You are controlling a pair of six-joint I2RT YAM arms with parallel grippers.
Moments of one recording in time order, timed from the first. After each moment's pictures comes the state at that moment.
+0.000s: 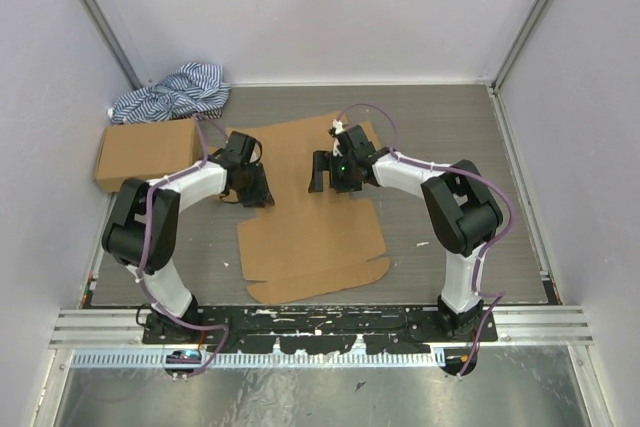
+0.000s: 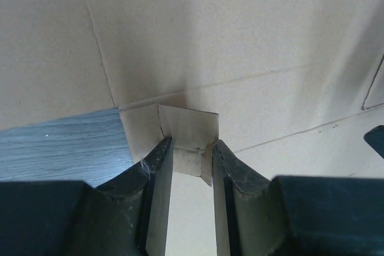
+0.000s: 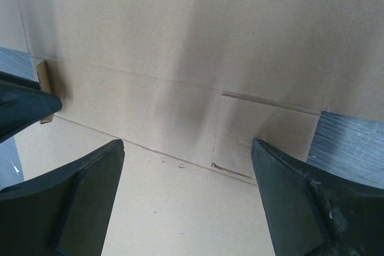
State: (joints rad) left arm -0.37 1.72 1.01 -0.39 0.14 -0.60; right arm 0.55 1.91 1.22 -0.20 -0.25 0.46
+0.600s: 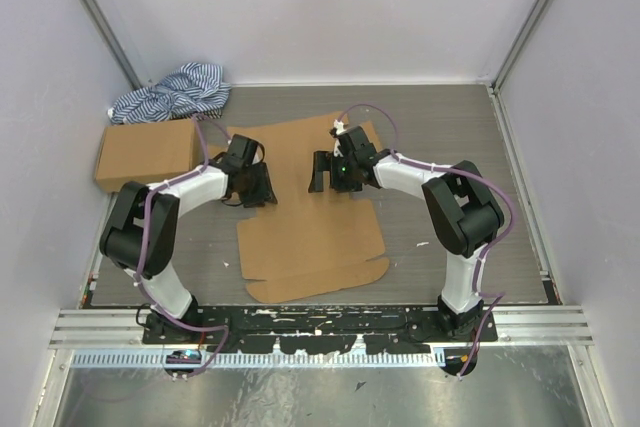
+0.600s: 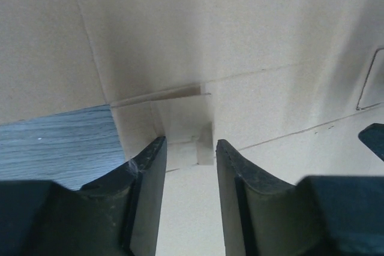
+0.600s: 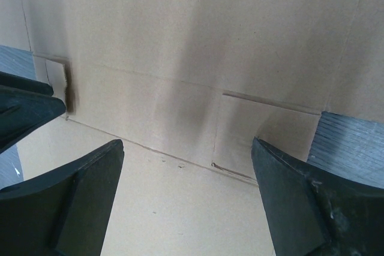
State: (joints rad) left arm -0.39 1.72 0.98 -0.33 0.12 -0.61; right arm 0.55 1.90 1.19 -0.17 -0.25 0.47
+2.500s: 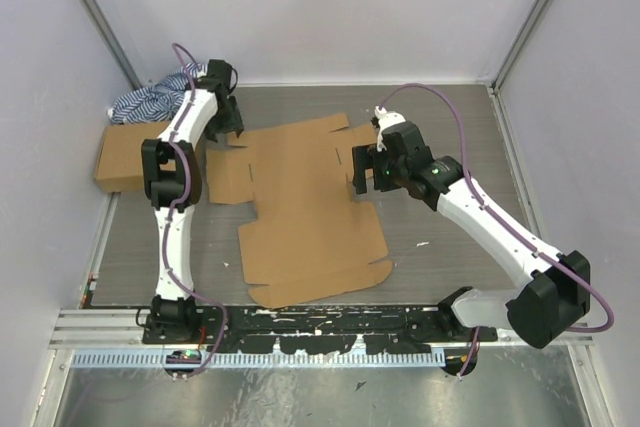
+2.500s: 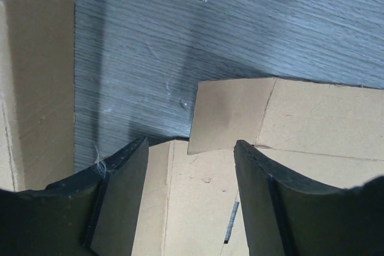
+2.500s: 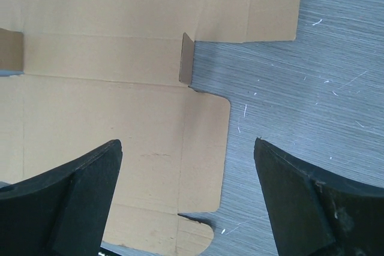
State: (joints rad) left arm -0.13 2.38 2.17 -0.95 -0.20 -0.41; right arm 0.54 1.27 1.11 -0.60 0.07 0.27
